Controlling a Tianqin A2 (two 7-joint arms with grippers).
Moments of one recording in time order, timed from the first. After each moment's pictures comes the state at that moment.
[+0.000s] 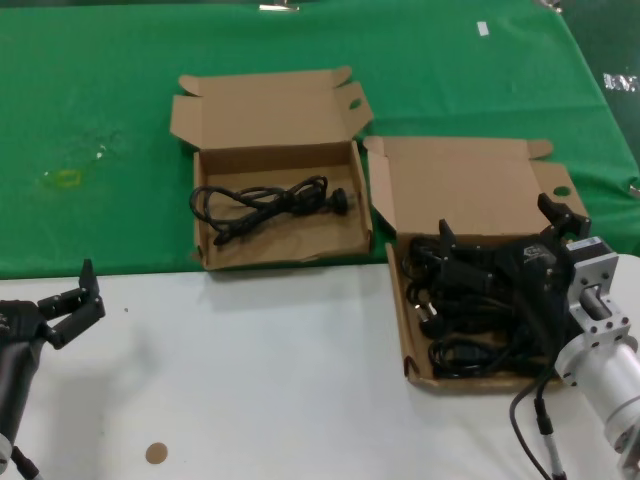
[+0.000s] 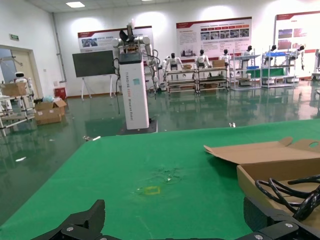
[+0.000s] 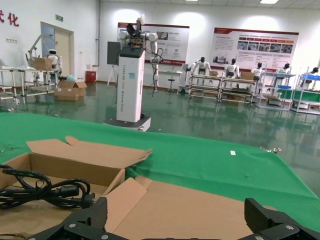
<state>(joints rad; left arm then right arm) 0.00 -0.30 1.60 -1.60 -1.80 0.00 0.00 0.04 0.30 -1.62 1.57 1.78 -0.03 -0.02</state>
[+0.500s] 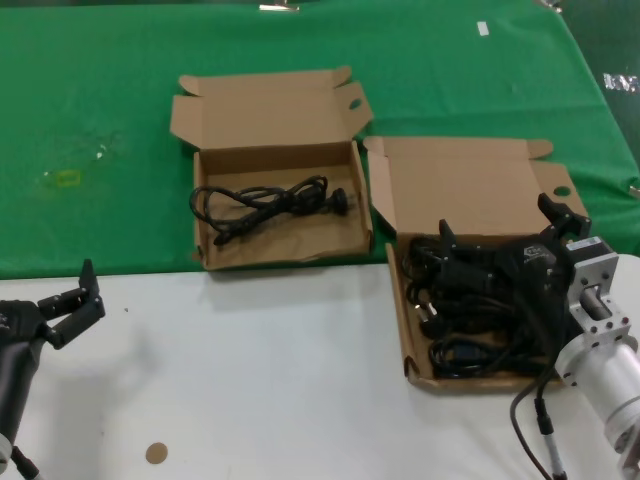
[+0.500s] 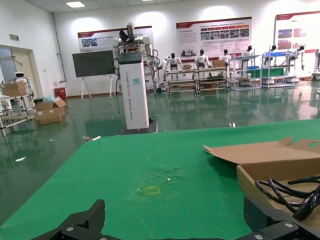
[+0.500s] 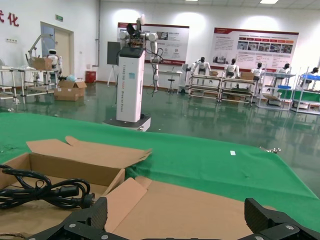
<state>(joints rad) 0.00 -0.30 1.60 -1.60 -1.80 0.00 0.00 0.04 0.30 -1.62 1.57 1.78 -0.03 -0.02</state>
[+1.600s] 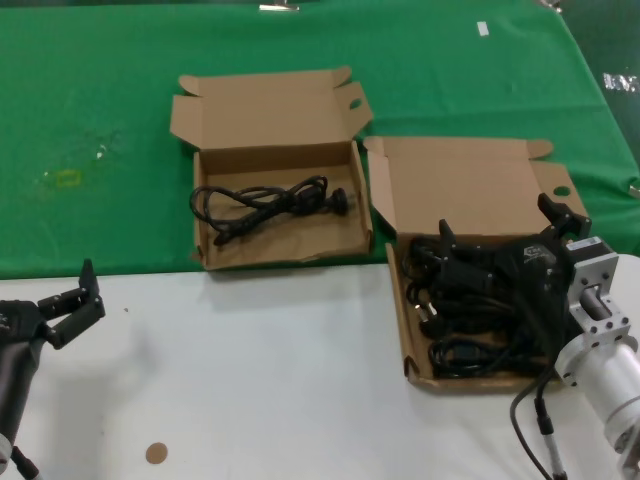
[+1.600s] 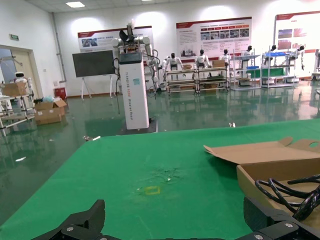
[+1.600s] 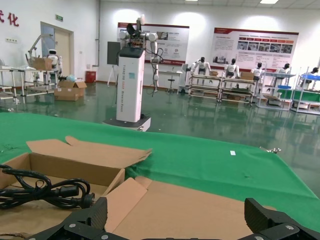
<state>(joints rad) 0.00 -0.30 1.60 -1.60 -1.80 0.00 0.00 0.04 0.30 -1.62 1.57 1.78 -0.03 -0.02</state>
